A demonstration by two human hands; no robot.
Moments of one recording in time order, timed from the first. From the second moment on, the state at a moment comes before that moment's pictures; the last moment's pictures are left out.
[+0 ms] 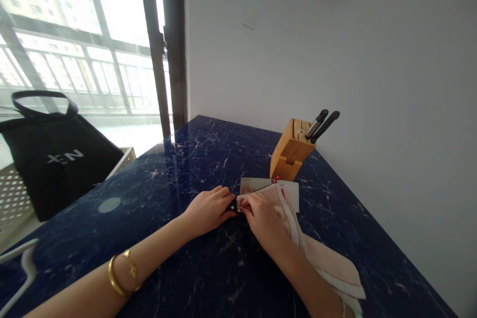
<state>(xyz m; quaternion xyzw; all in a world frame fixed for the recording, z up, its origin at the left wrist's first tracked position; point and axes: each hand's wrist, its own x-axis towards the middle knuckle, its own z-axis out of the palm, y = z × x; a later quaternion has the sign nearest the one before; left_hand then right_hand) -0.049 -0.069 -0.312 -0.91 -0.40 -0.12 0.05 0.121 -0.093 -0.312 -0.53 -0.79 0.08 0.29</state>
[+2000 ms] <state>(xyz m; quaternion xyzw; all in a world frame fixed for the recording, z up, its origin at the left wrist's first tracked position) -0.046 -0.068 -0.314 -0.91 -0.40 -0.12 0.05 0.116 -0.090 -0.311 -0.60 -0.76 -0.03 0.23</state>
